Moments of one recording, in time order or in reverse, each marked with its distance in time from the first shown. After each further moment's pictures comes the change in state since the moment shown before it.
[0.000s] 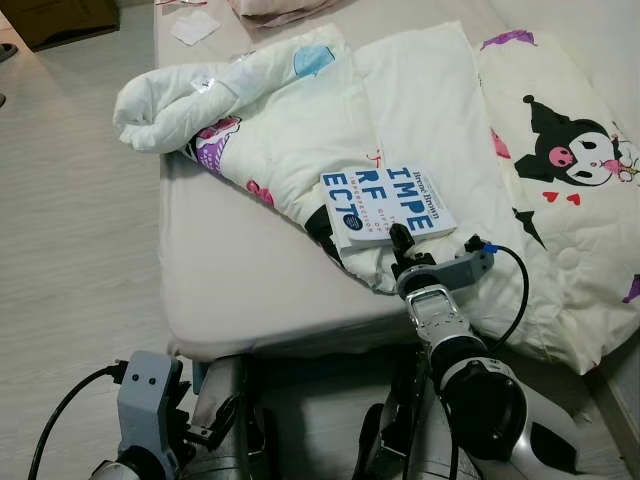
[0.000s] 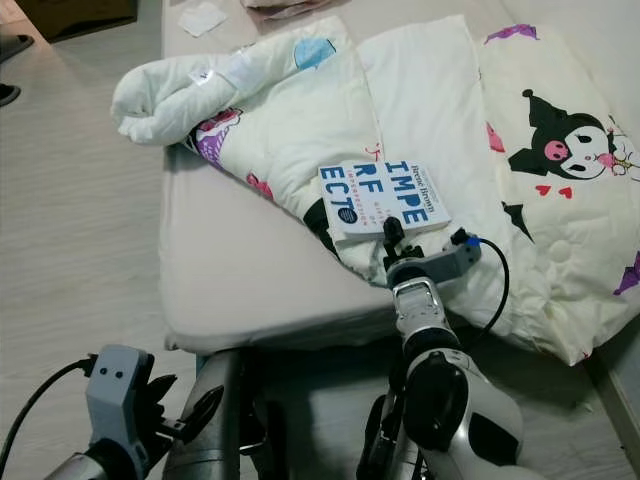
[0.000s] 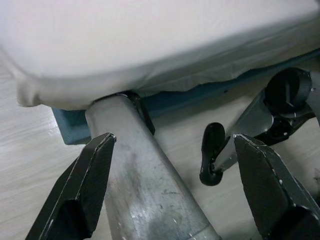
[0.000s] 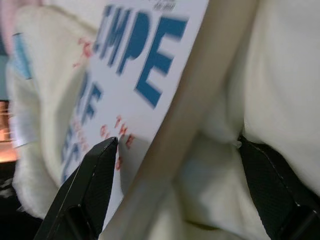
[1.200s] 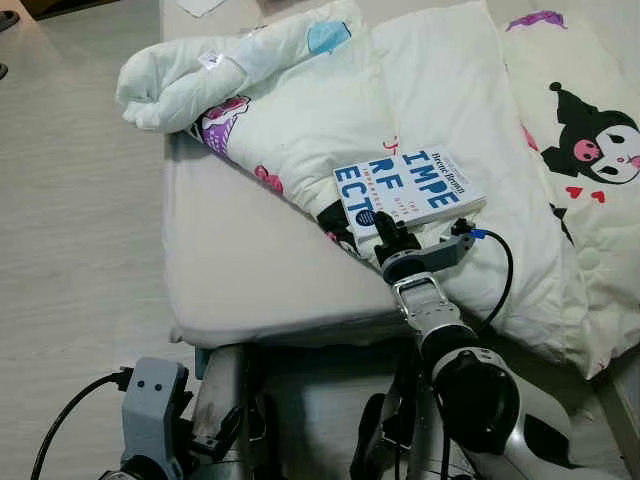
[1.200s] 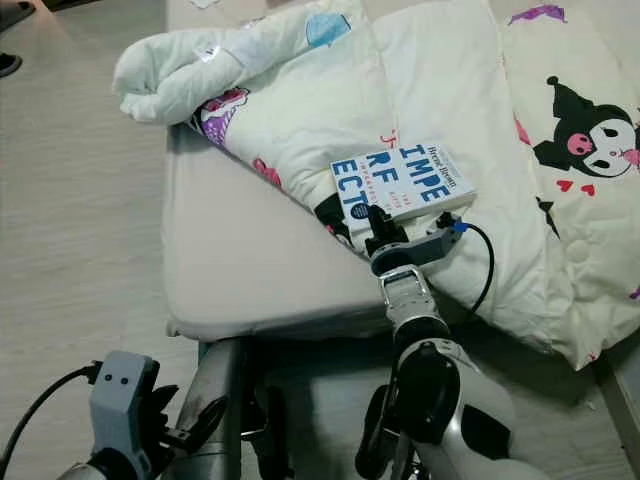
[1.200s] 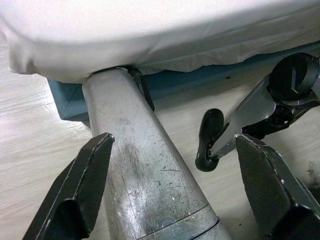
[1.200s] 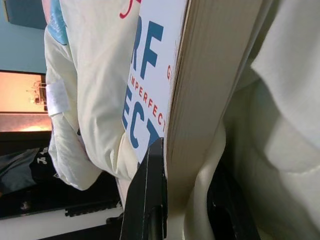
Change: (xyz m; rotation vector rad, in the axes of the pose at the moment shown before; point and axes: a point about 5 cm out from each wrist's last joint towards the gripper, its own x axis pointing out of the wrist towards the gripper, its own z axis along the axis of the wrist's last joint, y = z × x) left arm -0.002 -0.008 -0.002 -0.013 0.036 0.007; right arm 0.003 0.011 0.007 -0.005 -0.015 0.122
